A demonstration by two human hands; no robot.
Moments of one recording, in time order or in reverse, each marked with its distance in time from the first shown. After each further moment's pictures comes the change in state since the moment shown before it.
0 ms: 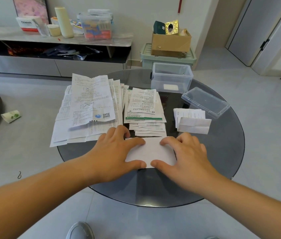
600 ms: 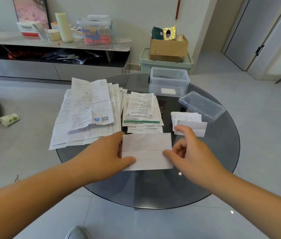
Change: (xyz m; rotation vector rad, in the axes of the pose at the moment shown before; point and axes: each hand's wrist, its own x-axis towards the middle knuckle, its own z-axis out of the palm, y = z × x) left_hand -0.014 0.003 -0.017 -0.332 0.052 -0.144; right_hand 0.001 0.020 -0.016 0.399 0.046 0.010
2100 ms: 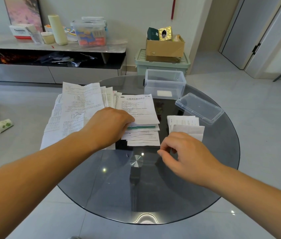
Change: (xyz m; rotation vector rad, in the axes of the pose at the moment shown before) left_hand 0.104 -0.013 -0.016 0.552 0.334 0.423; right_hand 0.030 0.008 -0.008 -0.329 -0.038 -0.325
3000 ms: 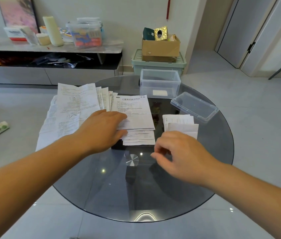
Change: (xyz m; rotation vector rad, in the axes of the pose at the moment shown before) left_hand -0.012 0.011 -0.011 -0.061 -0.132 -0.147; right_hand -0.003 -0.006 -0.009 -0.037 -0.012 -0.100
